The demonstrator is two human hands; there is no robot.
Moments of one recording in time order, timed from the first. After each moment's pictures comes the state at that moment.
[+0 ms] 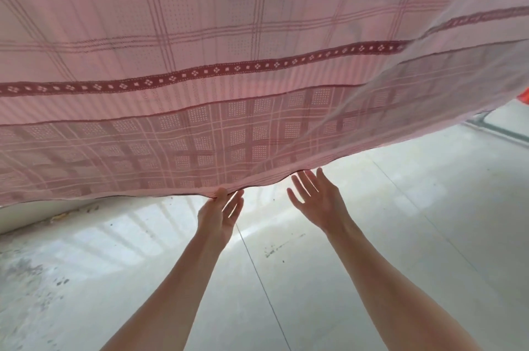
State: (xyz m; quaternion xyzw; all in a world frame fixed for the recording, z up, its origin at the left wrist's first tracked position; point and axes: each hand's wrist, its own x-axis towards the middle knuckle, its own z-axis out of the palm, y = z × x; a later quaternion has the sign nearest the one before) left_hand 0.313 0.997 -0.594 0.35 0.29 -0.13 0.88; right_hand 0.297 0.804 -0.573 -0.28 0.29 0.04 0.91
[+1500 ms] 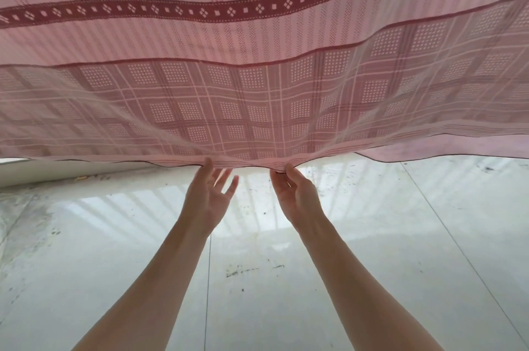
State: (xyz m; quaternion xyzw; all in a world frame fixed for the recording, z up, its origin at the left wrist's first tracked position) left_hand 0.351 0.857 -0.632 0.35 0.23 0.06 0.91; right_hand 0.382 0.708 -0.657 -0.22 0.15 0.15 0.95
